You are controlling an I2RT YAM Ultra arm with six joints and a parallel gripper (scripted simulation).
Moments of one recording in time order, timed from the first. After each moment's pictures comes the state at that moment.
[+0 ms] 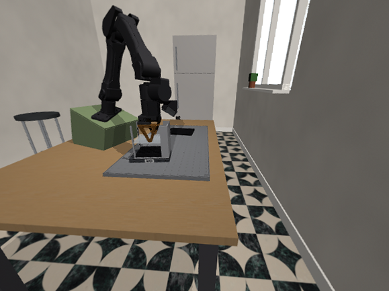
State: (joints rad) arm -0.76 1.66 1.12 -0.71 -0.10 -0.76
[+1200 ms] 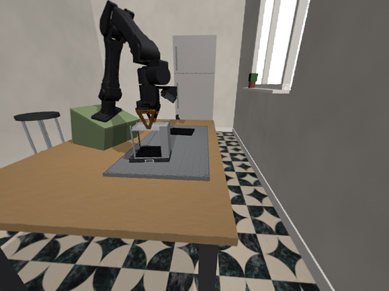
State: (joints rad) arm -0.78 1.57 1.22 -0.91 -0.11 -0.78
